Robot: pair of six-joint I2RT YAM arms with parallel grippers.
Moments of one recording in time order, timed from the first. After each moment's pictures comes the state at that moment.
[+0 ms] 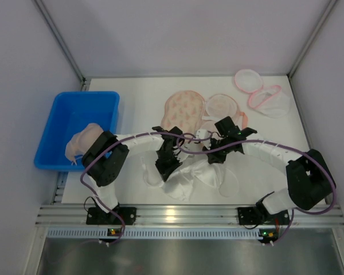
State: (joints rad) left arm -0.78 1.82 1.12 -0.88 0.33 0.27; right arm 0.56 1.44 0.86 -0.56 -0.46 -0.59
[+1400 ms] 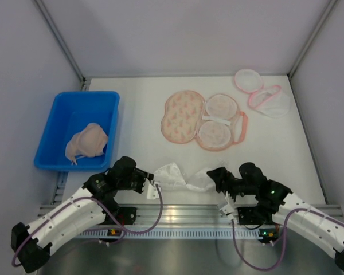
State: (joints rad) left arm -0.76 0.62 0.39 -0.57 0.31 1.03; right arm 0.79 0.49 0.17 -0.34 -0.47 -1.71
